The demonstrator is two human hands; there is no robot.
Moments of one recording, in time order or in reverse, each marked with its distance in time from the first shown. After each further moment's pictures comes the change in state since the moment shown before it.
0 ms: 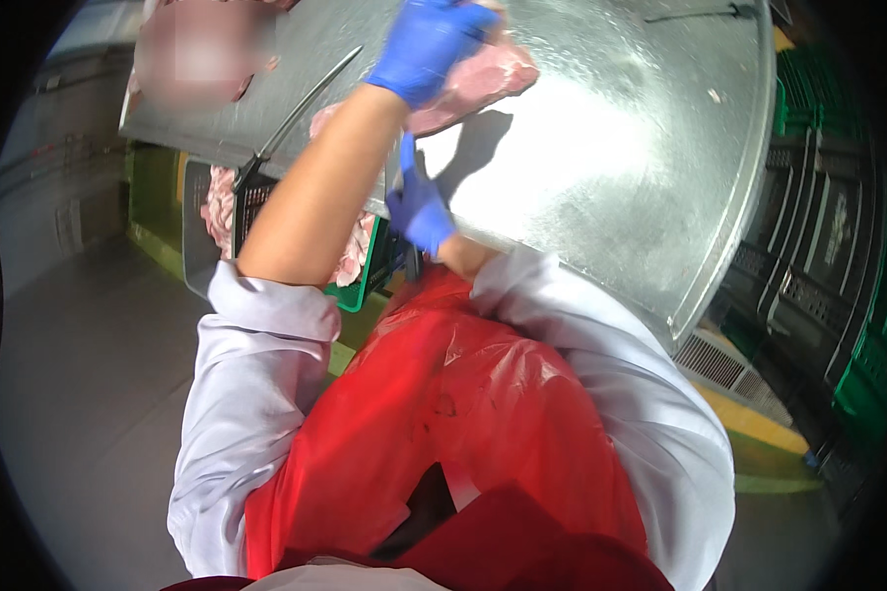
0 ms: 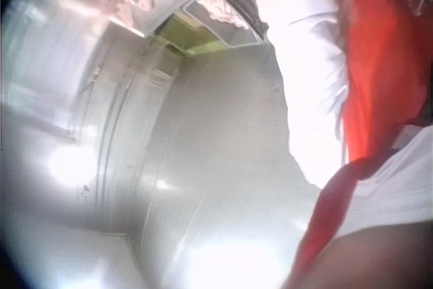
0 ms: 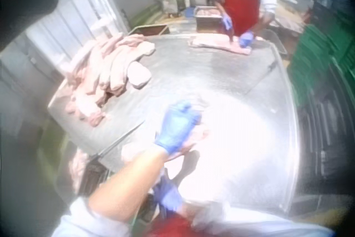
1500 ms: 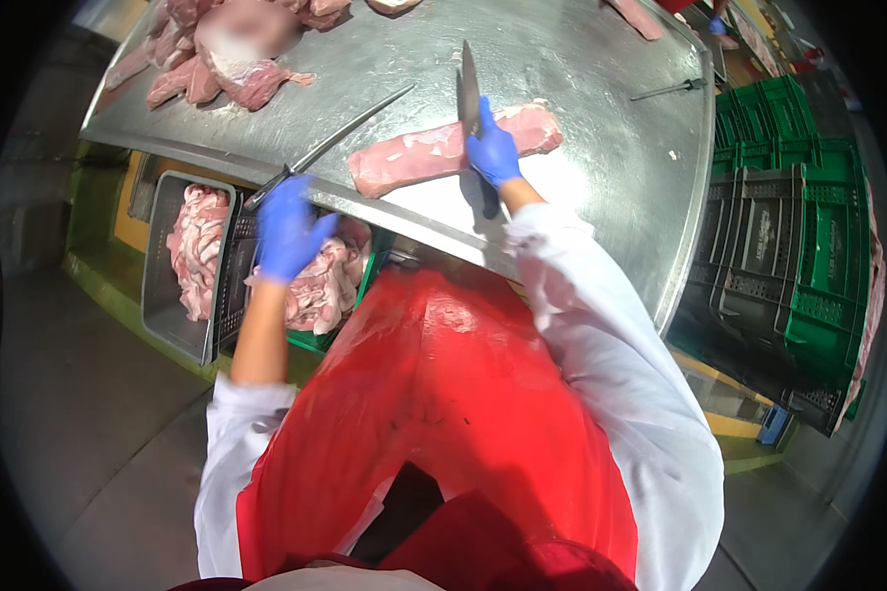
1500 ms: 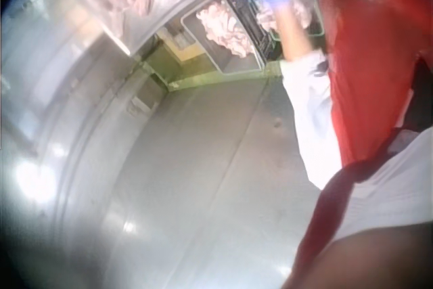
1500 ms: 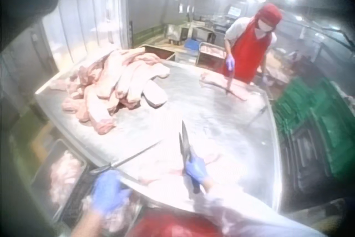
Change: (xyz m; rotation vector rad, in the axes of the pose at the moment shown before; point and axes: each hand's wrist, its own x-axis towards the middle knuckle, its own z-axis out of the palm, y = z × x) left_hand -0.244 -0.028 -0.330 1.048 0.043 0.050; right_hand 0.099 -0.071 -0.059 -0.683 0.292 0.077
